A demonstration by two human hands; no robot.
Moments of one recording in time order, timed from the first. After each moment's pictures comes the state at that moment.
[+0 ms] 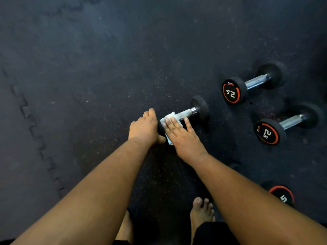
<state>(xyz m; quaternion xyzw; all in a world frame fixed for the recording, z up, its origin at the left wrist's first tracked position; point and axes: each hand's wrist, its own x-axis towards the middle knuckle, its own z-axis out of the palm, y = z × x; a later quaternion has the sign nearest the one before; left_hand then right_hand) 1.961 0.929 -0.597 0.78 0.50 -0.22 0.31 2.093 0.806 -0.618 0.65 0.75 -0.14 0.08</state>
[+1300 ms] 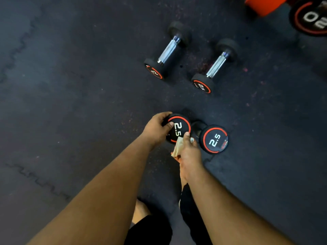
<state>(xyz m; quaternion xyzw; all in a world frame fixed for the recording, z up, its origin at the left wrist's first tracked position) 2.114 0.811 -0.494 0.67 0.38 -0.22 0.59 2.124 0.674 -0.495 0.65 -0.46 -0.39 -0.47</state>
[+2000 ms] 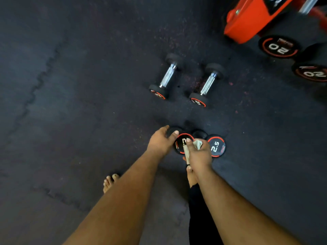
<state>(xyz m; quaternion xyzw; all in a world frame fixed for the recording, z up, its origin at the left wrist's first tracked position) 2.127 0.867 -0.399 0.68 0.38 -0.28 0.56 2.142 0.728 -0.387 0.78 -0.35 -0.26 -0.44</state>
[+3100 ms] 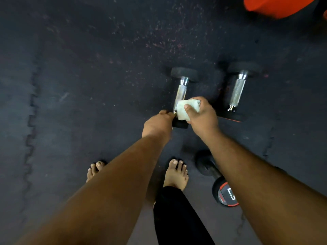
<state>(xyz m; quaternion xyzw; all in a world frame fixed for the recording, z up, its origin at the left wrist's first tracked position) 2.310 1.014 -0.549 0.88 0.05 -0.42 0.20 2.348 0.871 -0.543 0.87 -0.17 -0.25 -0.39</state>
